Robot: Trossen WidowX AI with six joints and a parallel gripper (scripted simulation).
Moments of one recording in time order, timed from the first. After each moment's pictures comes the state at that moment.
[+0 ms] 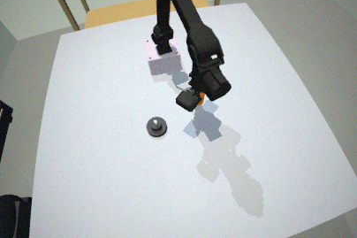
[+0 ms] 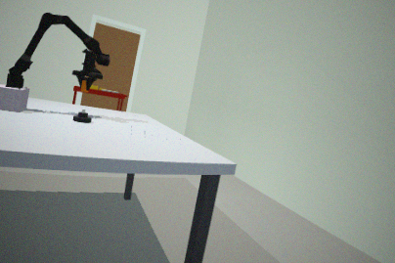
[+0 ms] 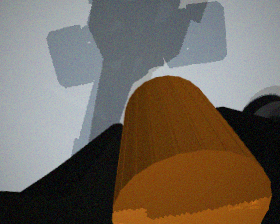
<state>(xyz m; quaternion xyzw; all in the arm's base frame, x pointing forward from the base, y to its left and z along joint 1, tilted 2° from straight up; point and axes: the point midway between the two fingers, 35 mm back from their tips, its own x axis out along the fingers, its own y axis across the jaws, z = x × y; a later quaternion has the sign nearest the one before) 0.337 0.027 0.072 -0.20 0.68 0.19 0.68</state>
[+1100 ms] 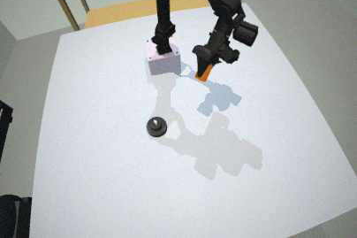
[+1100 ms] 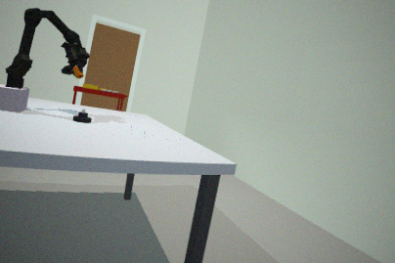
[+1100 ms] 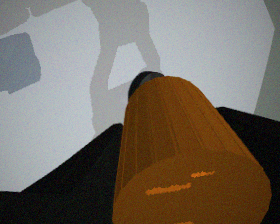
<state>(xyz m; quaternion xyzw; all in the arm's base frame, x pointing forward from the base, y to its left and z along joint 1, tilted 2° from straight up) 0.288 0.072 0.138 -0.42 0.57 -0.05 0.70</state>
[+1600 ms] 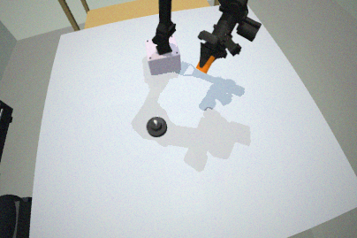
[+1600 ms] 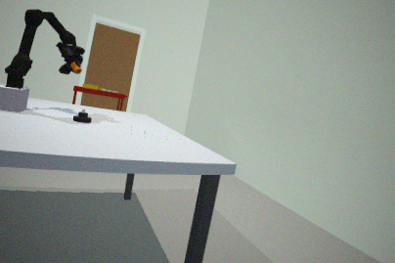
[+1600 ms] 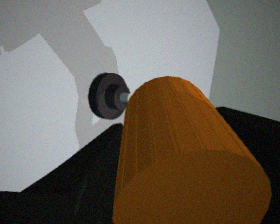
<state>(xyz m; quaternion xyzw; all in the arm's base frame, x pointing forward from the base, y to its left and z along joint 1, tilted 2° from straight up) 0.273 0.083 0.157 -0.48 0.52 -0.13 0.69</state>
